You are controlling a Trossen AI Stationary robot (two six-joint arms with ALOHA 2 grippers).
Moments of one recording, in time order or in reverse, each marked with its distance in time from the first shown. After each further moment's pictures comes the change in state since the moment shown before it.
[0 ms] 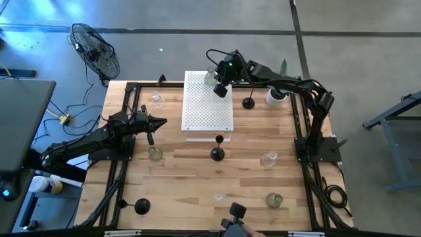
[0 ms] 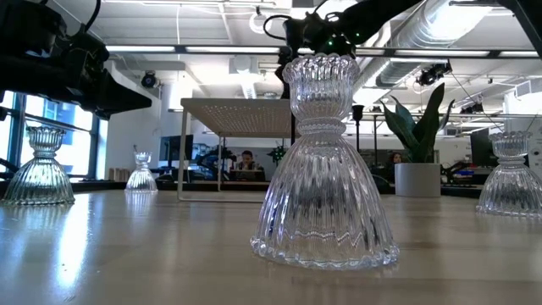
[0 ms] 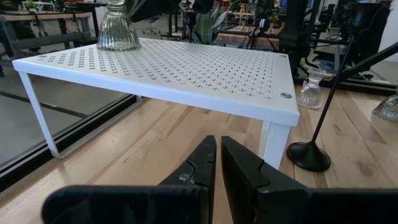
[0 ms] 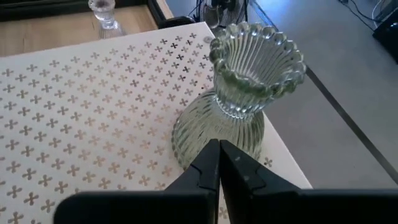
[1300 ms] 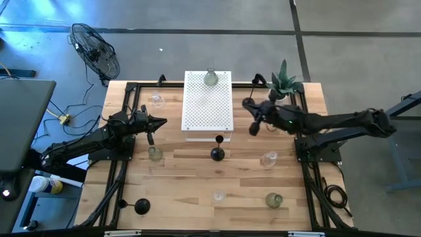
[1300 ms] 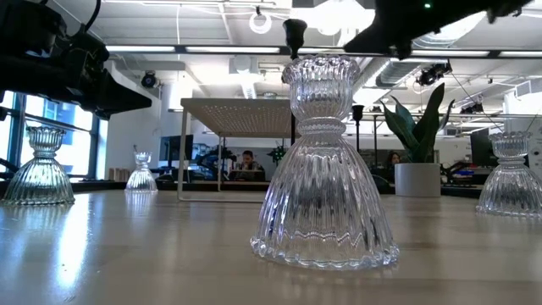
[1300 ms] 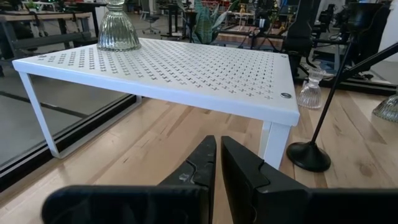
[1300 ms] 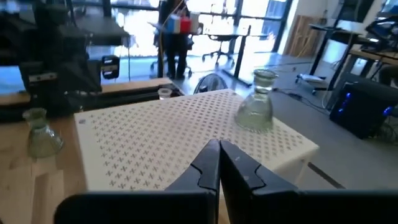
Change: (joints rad) left arm 0.000 0.000 0.000 0.000 0.000 0.000; right arm 0.514 -0.895 -0.964 0.558 0.533 0.178
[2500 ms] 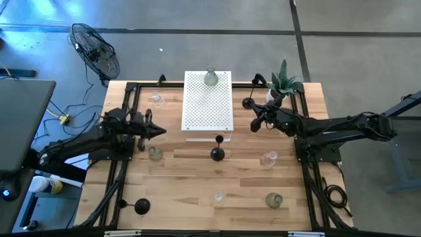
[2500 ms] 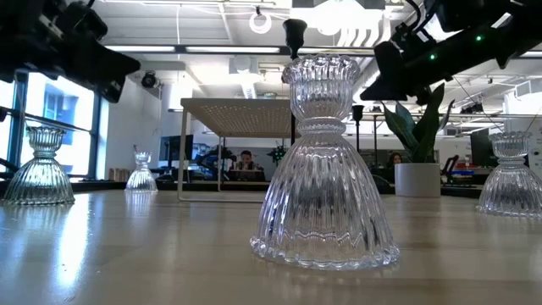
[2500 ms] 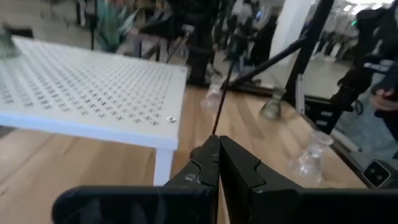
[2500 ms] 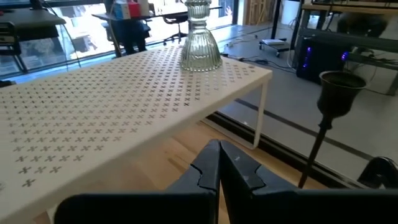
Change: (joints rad) left arm -0.003 0.069 0.139 -0.067 0.362 -0.103; right arm -0.118 0.015 -0.236 0.166 0.053 0.191
